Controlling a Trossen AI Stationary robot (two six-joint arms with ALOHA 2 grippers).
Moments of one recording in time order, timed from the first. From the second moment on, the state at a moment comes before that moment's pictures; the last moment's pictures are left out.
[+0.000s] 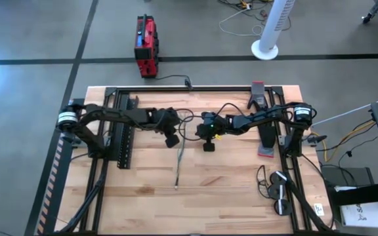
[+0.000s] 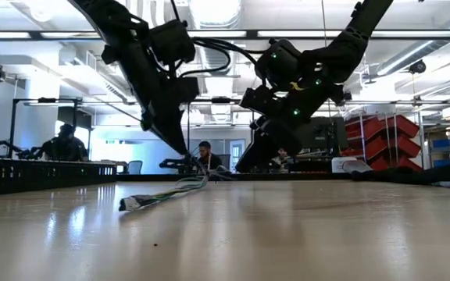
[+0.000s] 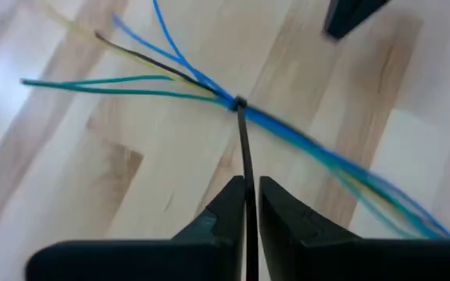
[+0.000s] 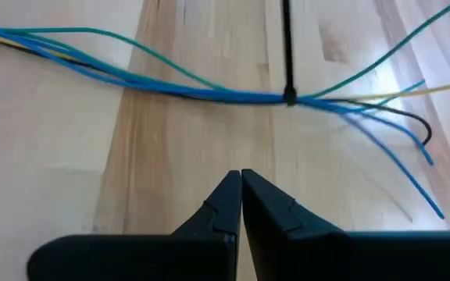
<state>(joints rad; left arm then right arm) 0.23 1.57 0.95 -0.39 -0.09 -0.19 -0.21 1.90 0.91 0.19 -0.06 -0.32</state>
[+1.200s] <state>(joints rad) 0.18 1.29 0.96 -0.80 -0.20 -0.53 -0.21 1.90 0.91 0.16 -0.05 -0.37</state>
